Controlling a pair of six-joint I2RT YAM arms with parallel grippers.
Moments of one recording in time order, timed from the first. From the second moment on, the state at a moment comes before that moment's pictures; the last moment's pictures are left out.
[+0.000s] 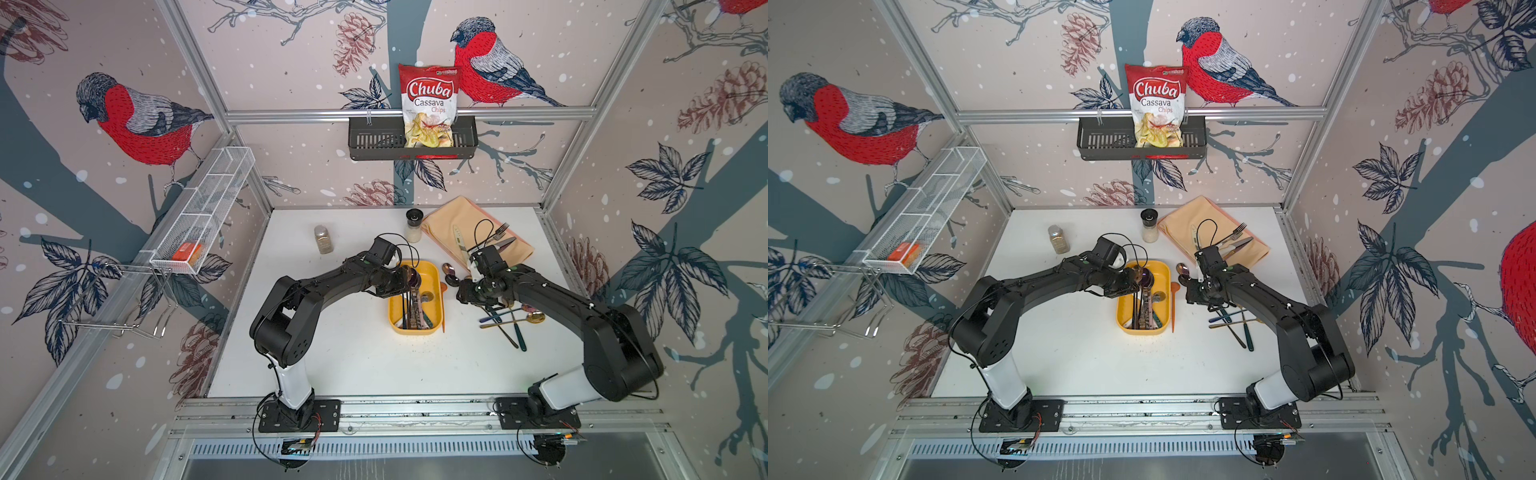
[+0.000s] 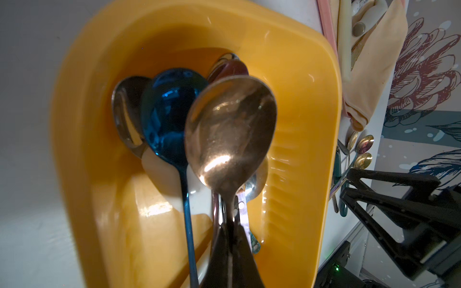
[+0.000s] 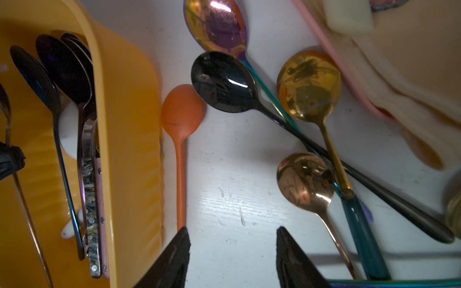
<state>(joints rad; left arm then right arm) -0.57 1.80 1.16 -0.39 0.42 -0.69 0.46 1.50 0.93 -0.60 -0.13 0.39</state>
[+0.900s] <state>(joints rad) -0.57 1.75 1.24 -0.49 0.36 -0.62 0.55 1.60 0.98 -0.58 -0.09 0.40</state>
